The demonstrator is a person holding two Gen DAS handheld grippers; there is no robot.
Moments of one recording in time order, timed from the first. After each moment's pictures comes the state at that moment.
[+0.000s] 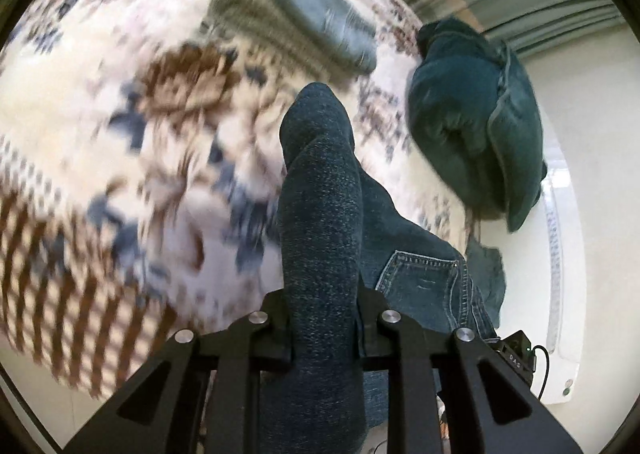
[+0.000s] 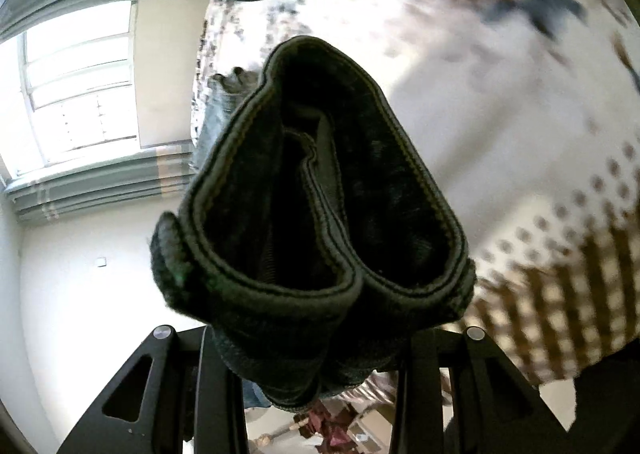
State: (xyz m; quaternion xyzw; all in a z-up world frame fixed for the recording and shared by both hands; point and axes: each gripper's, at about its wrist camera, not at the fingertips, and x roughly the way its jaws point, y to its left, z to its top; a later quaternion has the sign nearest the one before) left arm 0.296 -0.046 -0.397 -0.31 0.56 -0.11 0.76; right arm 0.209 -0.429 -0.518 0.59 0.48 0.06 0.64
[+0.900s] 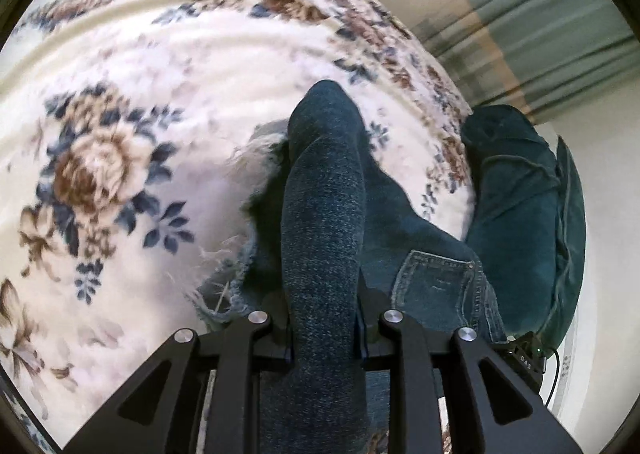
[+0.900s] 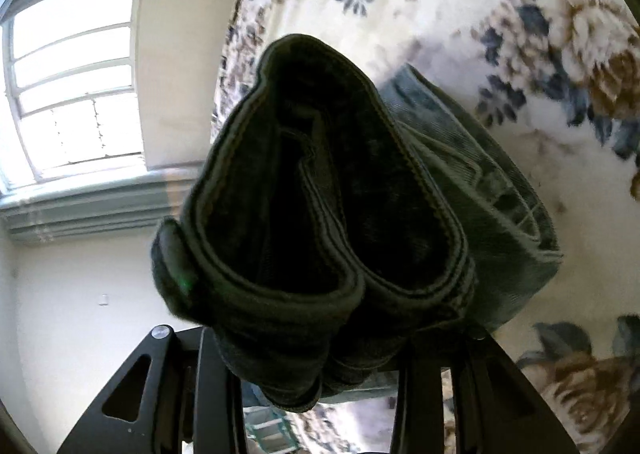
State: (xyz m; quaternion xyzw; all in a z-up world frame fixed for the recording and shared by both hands) left arm 0.728 0.110 -0.456 -0.29 0.55 -0.11 0.78; right arm 0.702 -0.266 -0.574 0.58 0.48 0.07 0.65
